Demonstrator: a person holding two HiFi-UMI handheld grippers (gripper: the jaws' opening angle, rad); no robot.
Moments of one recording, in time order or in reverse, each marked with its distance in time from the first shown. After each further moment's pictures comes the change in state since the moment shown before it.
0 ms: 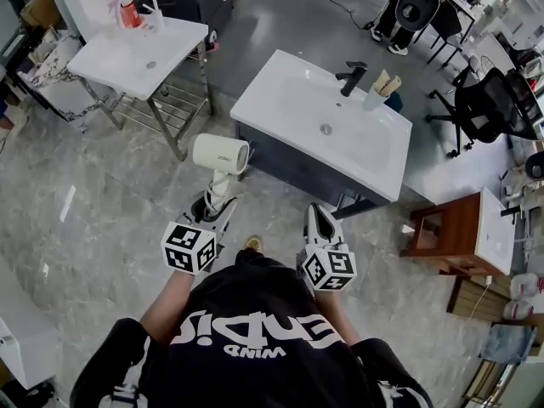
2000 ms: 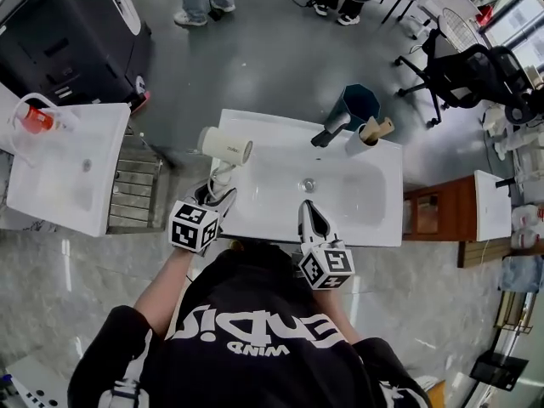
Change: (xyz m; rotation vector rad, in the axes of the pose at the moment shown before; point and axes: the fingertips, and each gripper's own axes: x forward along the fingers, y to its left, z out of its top) left arm 0.388 0.168 0.108 0.160 0.283 -0.321; right arm 0.300 -0.130 0.088 0.095 -0.028 -0.282
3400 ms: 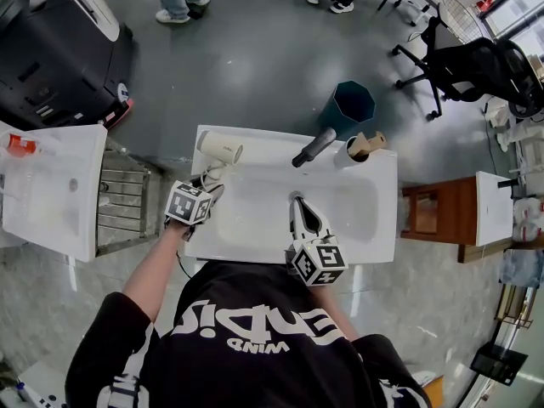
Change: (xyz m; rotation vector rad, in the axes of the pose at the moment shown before) left arm 0.134 0.059 -0.037 0.014 0.346 -0.037; right arm 0.068 -0.068 0.004 0.046 0.057 0.003
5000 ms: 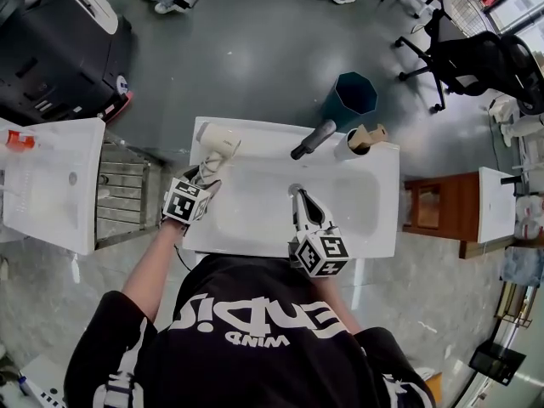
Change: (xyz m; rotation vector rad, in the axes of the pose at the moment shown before) left arm -0.005 0.006 -0.003 0.085 -0.005 0.093; right arm 0.002 -0.019 -0.008 0.028 0.037 -0.003
